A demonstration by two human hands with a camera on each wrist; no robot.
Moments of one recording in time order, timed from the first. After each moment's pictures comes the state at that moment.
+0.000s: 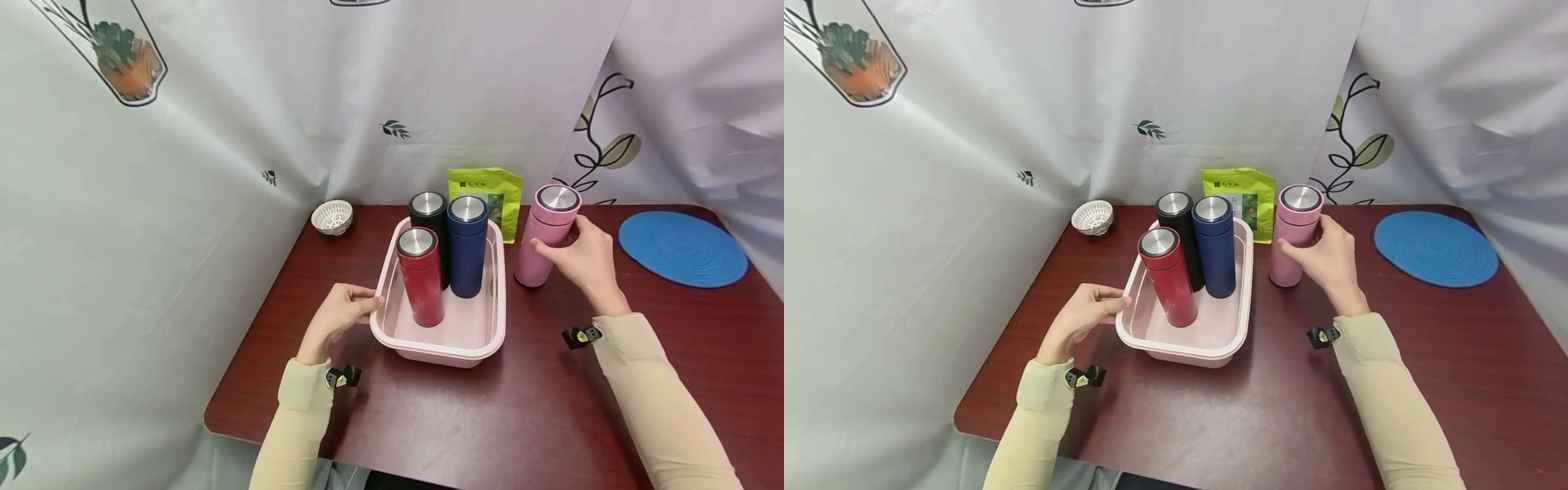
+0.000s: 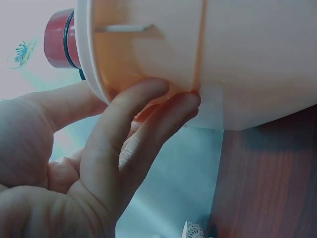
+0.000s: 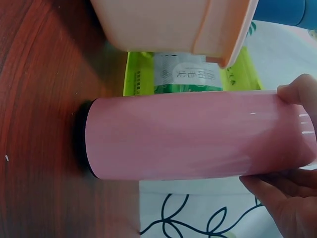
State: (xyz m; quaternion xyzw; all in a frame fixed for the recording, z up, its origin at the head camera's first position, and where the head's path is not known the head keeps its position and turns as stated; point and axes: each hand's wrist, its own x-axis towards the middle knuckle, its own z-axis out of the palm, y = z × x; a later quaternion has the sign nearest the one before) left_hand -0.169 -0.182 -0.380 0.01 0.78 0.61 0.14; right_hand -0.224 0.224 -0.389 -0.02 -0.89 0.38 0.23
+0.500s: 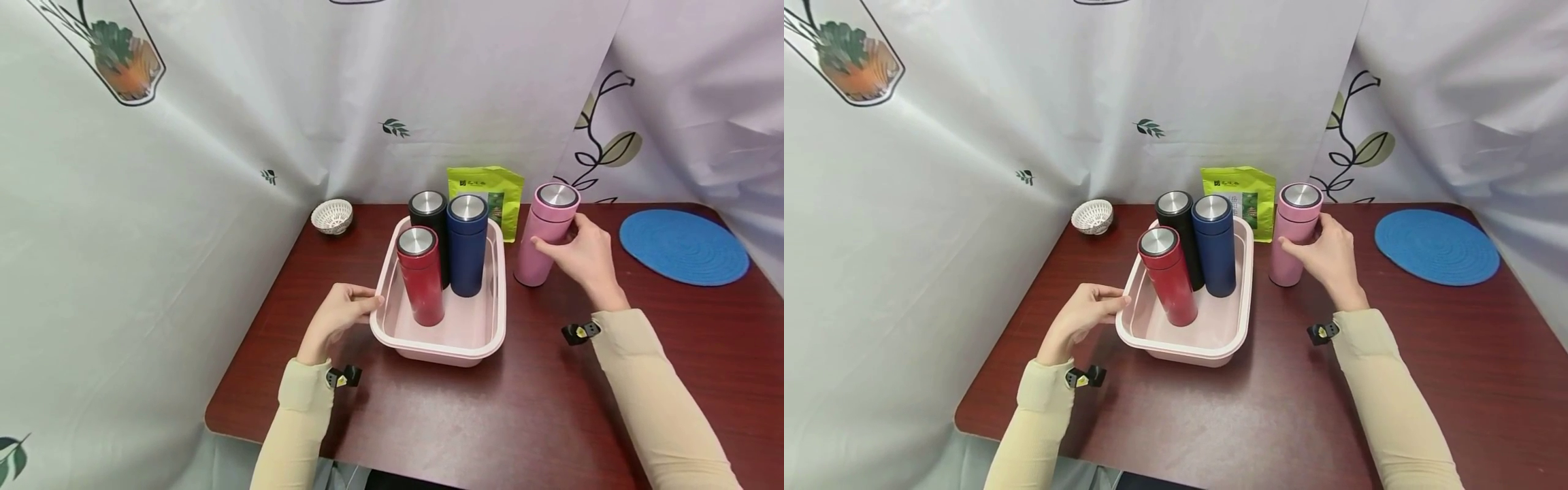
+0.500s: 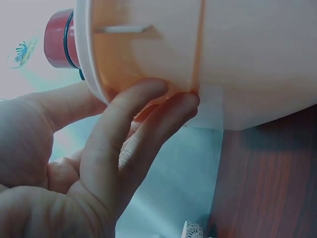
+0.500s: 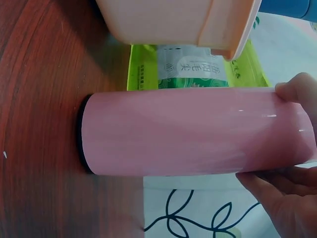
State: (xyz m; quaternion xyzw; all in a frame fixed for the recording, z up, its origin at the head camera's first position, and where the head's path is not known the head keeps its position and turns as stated) left_hand -0.169 -0.181 -0.382 0.01 0.78 0.61 0.14; right_hand -0.229 0.227 -0.393 -0.02 -0.90 0.39 0.20
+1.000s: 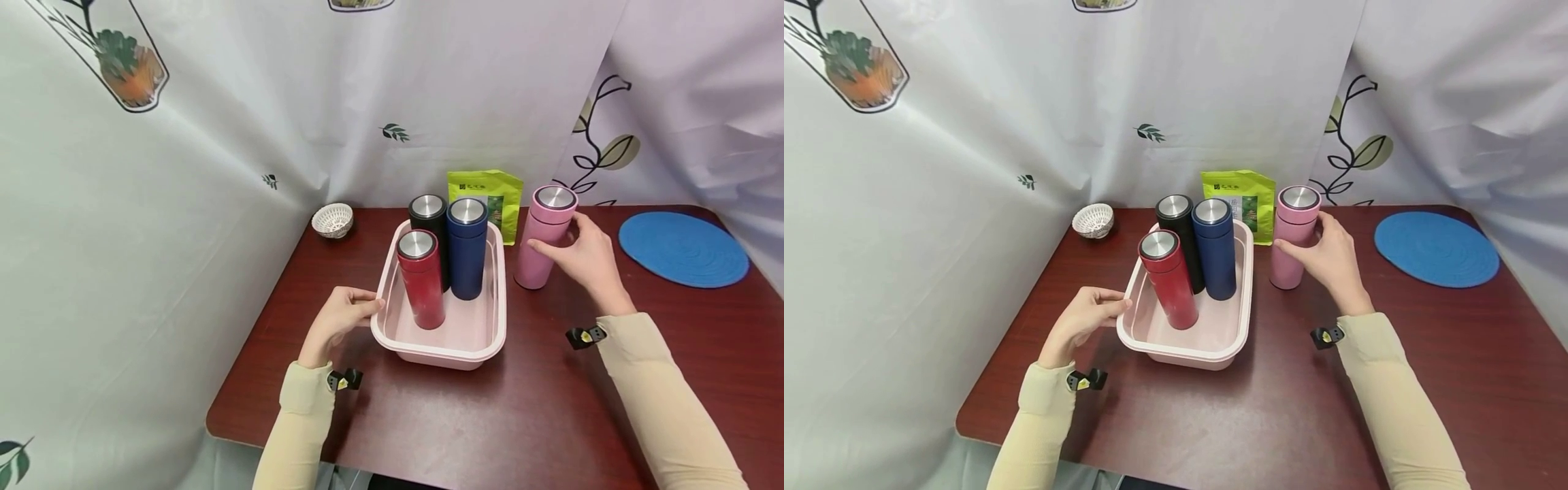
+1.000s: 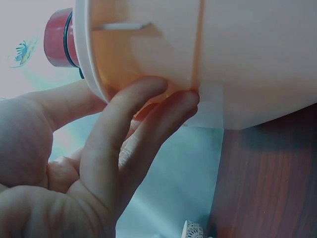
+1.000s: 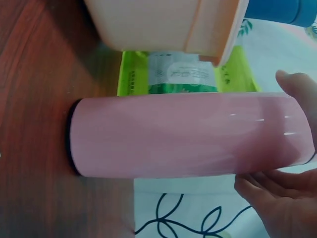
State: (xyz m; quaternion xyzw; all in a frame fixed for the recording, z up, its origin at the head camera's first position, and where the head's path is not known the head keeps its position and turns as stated) left_hand -0.168 -0.181 -0.381 0.01 0.78 0.61 0.14; right_hand -0.222 0.228 -0.380 -0.02 -0.90 0.41 0.14
